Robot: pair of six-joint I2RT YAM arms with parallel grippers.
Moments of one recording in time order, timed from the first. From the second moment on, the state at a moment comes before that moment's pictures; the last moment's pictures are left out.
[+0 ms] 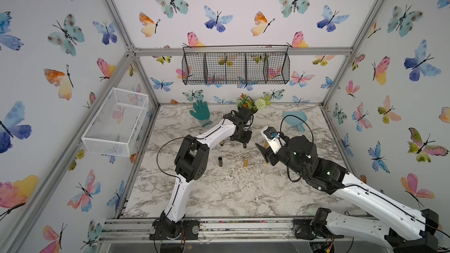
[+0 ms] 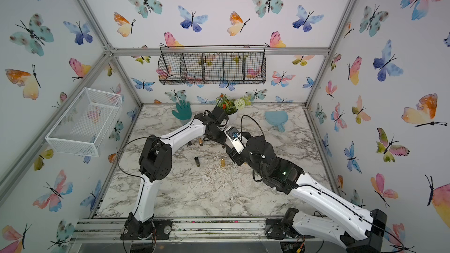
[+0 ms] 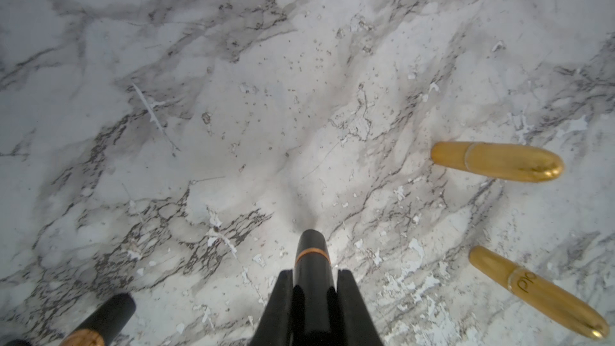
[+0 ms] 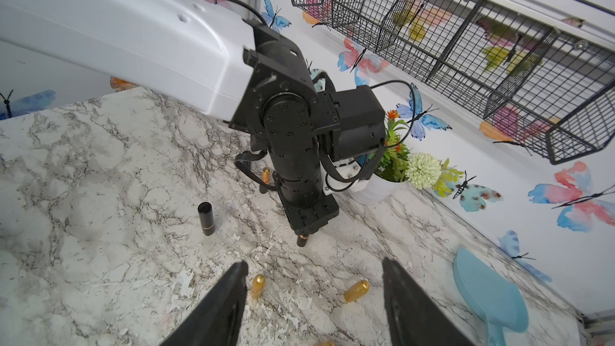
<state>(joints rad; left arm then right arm) -0.64 2.15 1.88 -0.87 0.13 -0.21 0.96 1.02 1.00 -0.31 0.30 -0.18</state>
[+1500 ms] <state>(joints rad) -0.29 1.28 1.39 -0.89 0.79 -0.27 0.96 1.46 1.20 -0.12 -0.13 -0.29</state>
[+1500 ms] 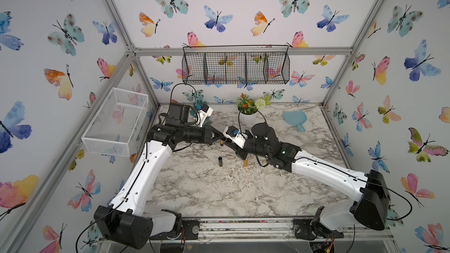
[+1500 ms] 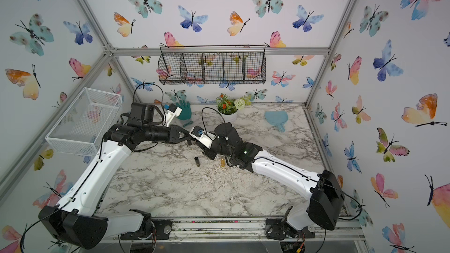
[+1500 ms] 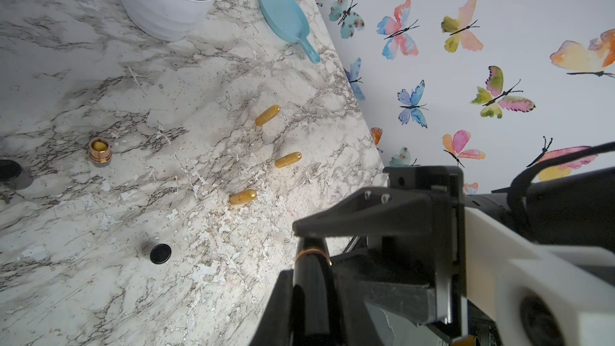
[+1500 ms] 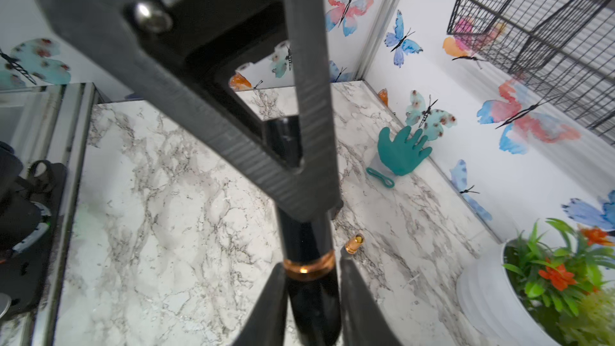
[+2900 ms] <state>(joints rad) -0.50 1.72 1.64 -0.74 0.19 -0.28 0.97 1.12 1.07 -0.23 0.23 -0.28</state>
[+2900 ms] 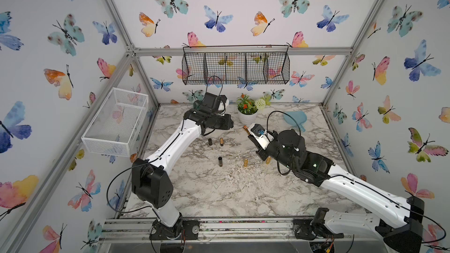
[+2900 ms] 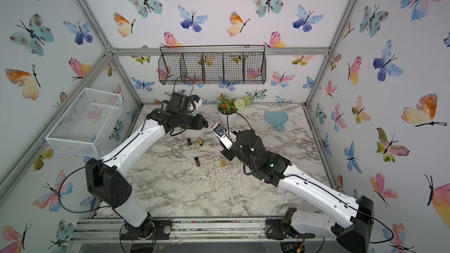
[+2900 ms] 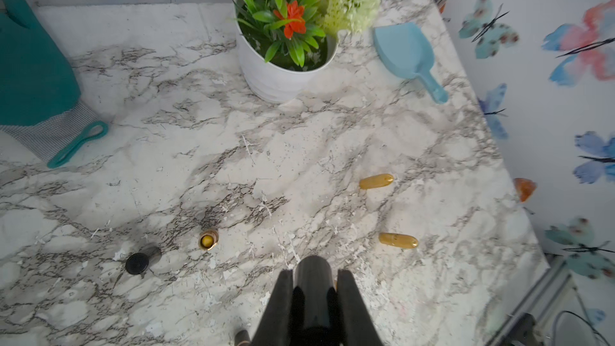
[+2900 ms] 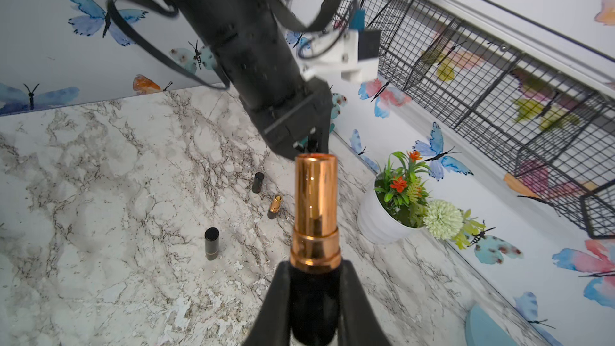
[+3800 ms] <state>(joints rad) -0.62 2.12 1.62 -0.59 -0.03 -0.26 0.97 1.07 1.03 -0.29 0.28 -0.22</state>
